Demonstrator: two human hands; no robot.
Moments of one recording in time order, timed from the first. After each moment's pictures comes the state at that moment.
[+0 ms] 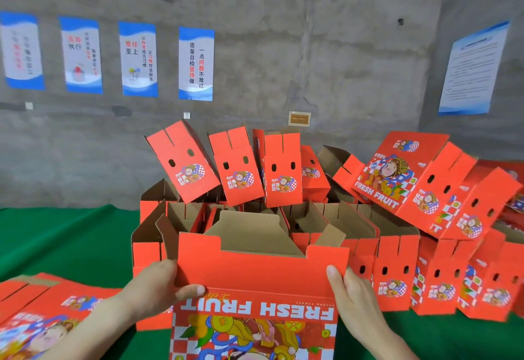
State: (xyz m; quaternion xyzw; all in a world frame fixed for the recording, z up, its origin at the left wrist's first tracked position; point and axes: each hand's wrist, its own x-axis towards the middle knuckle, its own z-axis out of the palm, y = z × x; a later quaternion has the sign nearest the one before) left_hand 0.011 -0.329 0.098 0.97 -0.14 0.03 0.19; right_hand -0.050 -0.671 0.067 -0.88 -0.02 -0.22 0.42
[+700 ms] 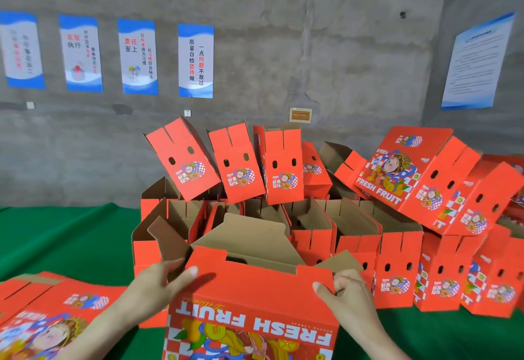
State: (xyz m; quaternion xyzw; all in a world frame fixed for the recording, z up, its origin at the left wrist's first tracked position) left_hand -0.002 -0.330 0.088 0.92 -0.10 0.05 0.37; right_hand -0.027 -0.673 0.040 -0.88 0.08 -0.24 0.41
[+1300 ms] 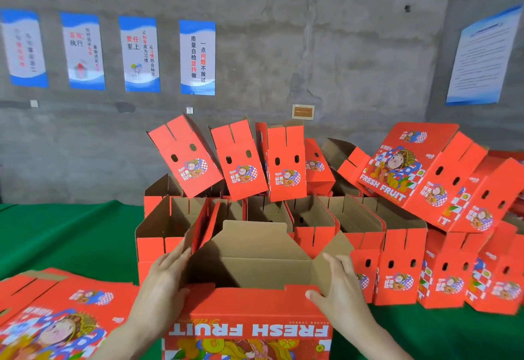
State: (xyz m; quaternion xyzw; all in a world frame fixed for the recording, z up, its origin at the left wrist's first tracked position) left_hand 0.002 -0.338 0.057 0.93 -0.11 0.23 0.25; right_hand -0.031 -0.651 0.050 -0.93 0.00 -0.20 0.30
